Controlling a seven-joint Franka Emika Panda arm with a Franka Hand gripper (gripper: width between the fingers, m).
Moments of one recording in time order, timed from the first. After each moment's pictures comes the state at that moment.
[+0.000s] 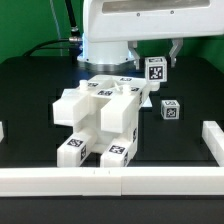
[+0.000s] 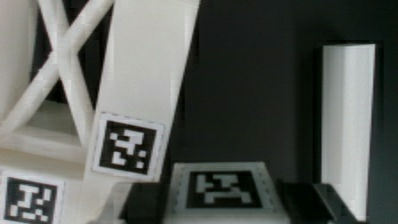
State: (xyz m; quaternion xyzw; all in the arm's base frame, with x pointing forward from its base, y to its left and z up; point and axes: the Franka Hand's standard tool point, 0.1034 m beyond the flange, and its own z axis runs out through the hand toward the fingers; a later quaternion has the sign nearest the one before) arm 0.558 0.044 0.133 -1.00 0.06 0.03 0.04
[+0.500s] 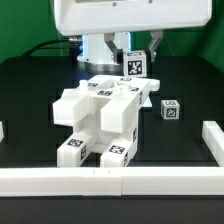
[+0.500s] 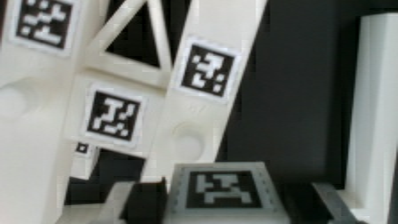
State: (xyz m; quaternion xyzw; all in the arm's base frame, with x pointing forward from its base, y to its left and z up) arm 0.584 0.005 0.148 -1.00 0.03 0.03 0.03
